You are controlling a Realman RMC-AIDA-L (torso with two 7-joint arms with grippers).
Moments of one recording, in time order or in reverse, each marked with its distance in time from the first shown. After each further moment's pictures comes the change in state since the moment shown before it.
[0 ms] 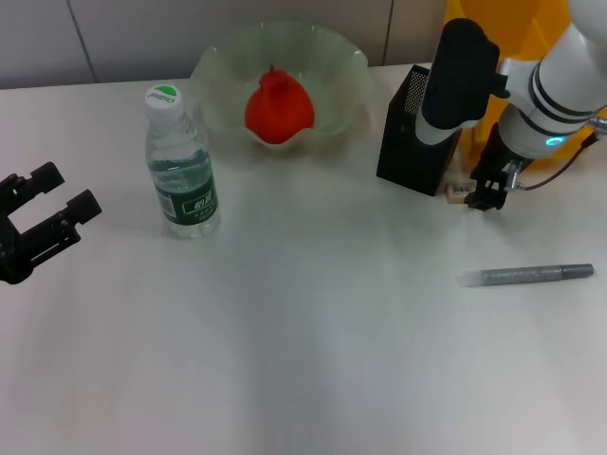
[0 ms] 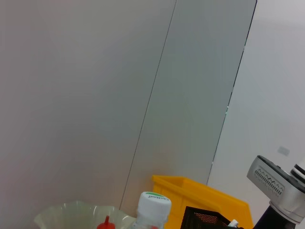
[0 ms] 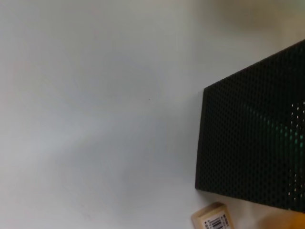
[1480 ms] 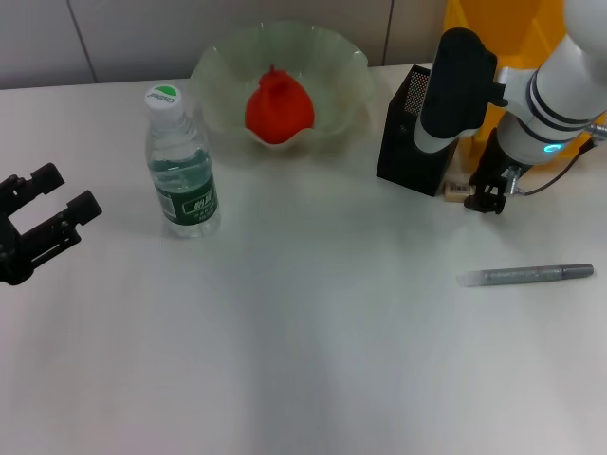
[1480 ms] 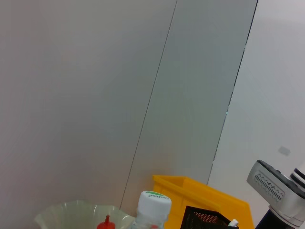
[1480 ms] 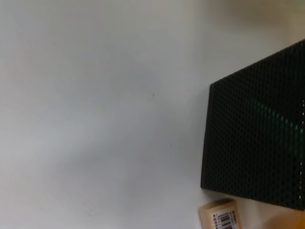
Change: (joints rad) left arm 0.002 -0.002 0.000 0.000 0.000 -0.001 0.002; right arm 0.000 0.003 -0.007 0.033 -0.001 0.036 -0.010
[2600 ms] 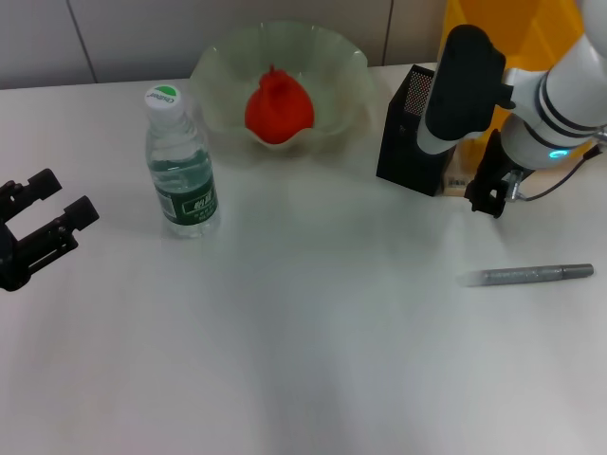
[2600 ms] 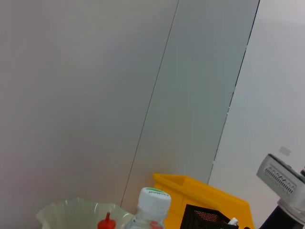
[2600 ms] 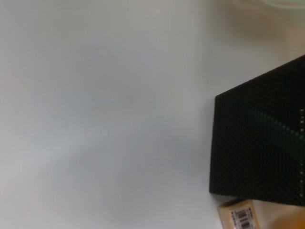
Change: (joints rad) left arm 0.012 -0.001 0.000 0.000 -0.001 0.005 0.000; right arm -0.110 0.031 -0.024 -0.221 0.000 -0.089 0.026
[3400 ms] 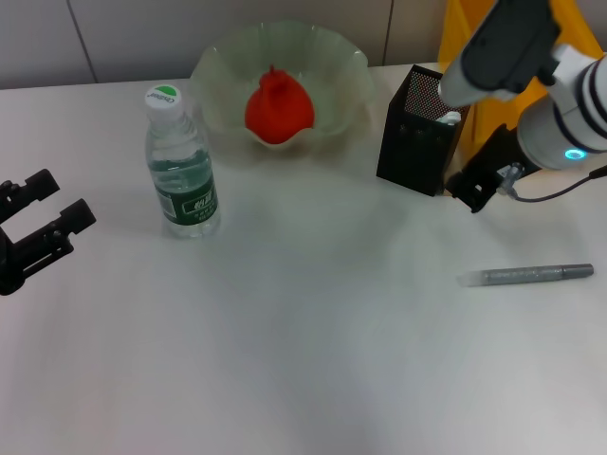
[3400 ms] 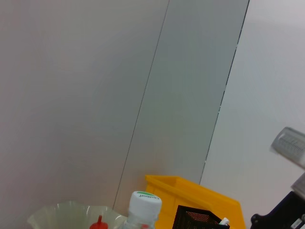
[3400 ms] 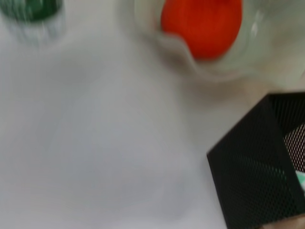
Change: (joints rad) left arm 0.002 0.013 0.000 0.002 0.001 0.030 0.000; right arm -0.207 0.009 -0.015 -0.379 0.180 -0.115 0.222
